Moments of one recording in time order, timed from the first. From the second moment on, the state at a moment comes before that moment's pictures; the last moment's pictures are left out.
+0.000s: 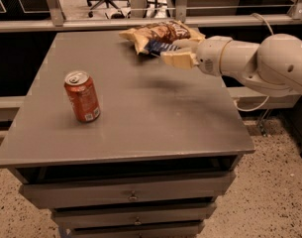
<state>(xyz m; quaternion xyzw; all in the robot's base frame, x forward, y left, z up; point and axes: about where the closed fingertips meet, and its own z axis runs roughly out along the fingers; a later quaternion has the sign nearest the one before) 0.670 -0.093 0.930 -0.35 0.69 0.21 0.60</state>
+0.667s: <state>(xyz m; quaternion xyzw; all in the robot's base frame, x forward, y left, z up) 0.638 -0.088 0.988 -0.44 0.60 0.20 0.64</state>
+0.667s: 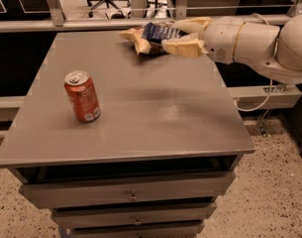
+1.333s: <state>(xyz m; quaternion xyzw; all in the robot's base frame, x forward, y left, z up) 0.630 -0.080 0.995 -0.47 0.55 0.16 0.67</state>
